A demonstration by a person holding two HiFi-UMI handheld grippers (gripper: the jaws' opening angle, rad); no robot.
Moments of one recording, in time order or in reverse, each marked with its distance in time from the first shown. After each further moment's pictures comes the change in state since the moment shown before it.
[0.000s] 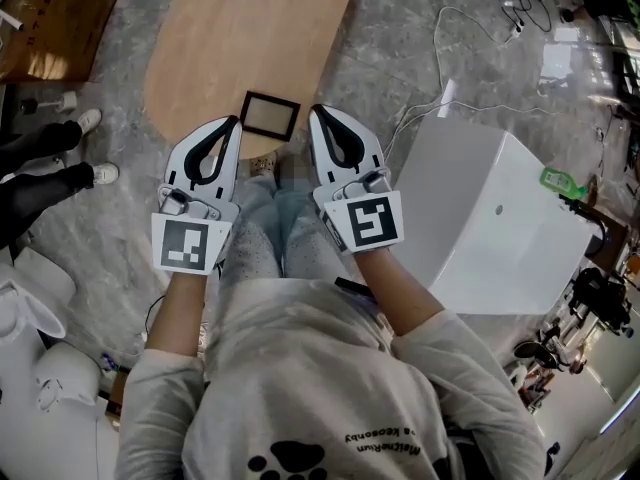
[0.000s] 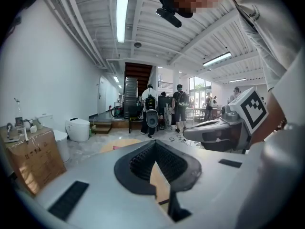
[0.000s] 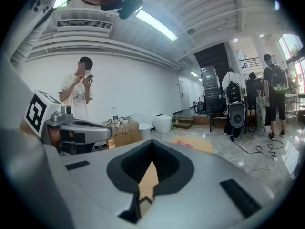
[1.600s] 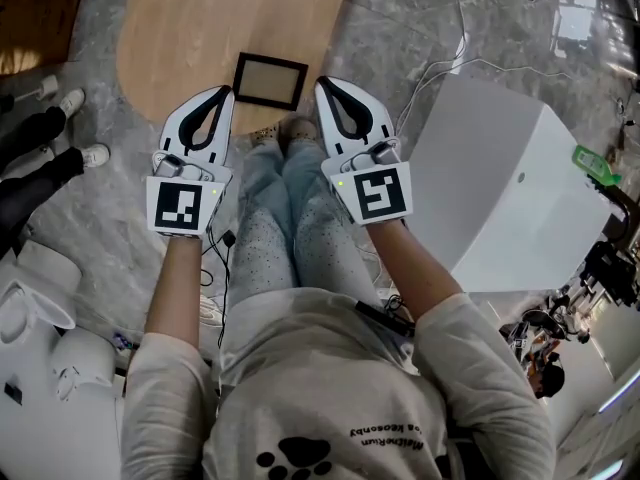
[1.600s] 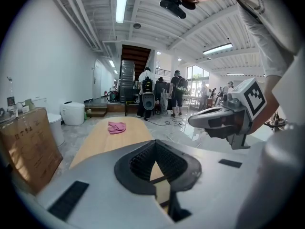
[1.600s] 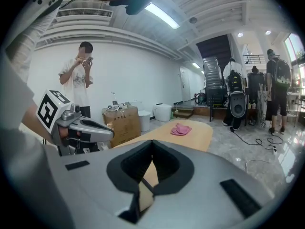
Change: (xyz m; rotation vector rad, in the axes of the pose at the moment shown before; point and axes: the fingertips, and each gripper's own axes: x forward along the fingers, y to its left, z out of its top) left arm 0.046 0.017 -0.145 -0.002 0.139 -0.069; right arm 0.028 -0.017 -0.127 -0.029 0.096 0.006
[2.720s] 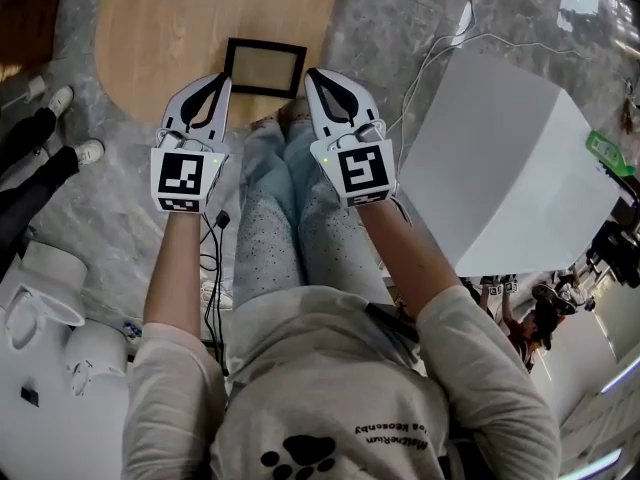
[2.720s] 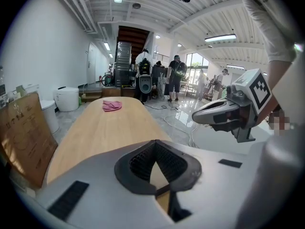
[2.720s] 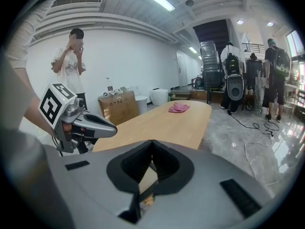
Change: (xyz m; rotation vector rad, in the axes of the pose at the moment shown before) left arm 0.044 0.009 -0.090 0.006 0.180 -0.063; right arm 0.026 -0.001 -0.096 0.059 0.183 -0.024
